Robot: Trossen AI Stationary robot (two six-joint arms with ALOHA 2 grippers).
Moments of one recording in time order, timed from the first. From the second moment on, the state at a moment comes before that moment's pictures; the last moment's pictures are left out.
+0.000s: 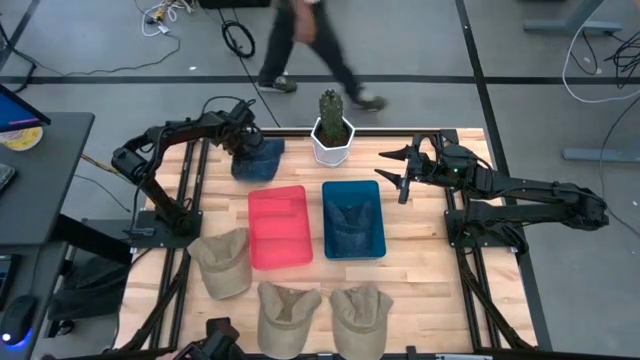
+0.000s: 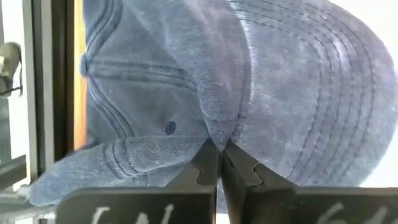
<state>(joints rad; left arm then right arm) 0.95 1.65 0.99 -0.67 0.03 0.84 -0.31 0.78 0.54 0.14 -0.02 -0.24</state>
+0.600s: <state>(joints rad) 0.78 1.66 1.34 -1.03 -0.26 0.68 -0.31 0.78 0.54 0.14 -0.02 -0.24</state>
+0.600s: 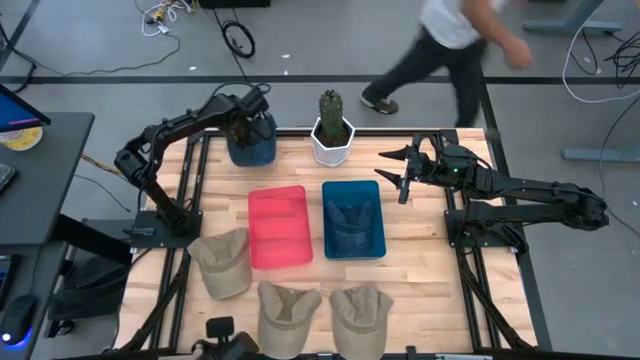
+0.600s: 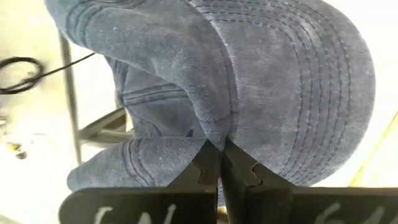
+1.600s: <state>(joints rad) 0.09 1.65 1.51 -1.37 -0.37 0.30 -0.25 0.92 0.54 0.14 -0.02 0.00</state>
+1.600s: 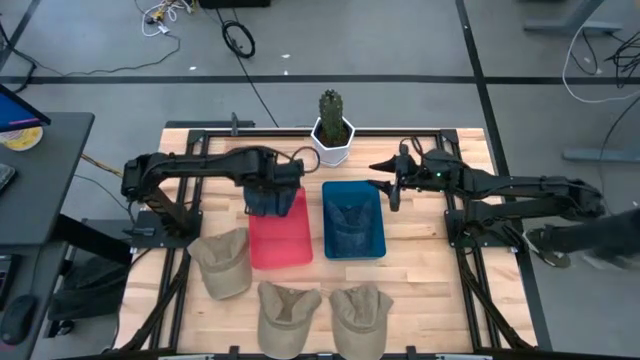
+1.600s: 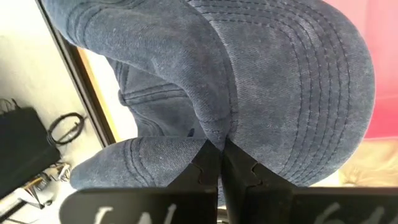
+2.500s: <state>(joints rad) -0.04 1.65 1.51 -1.28 -0.41 0.32 -0.15 1.15 0.54 0.54 -0.09 -0.11</state>
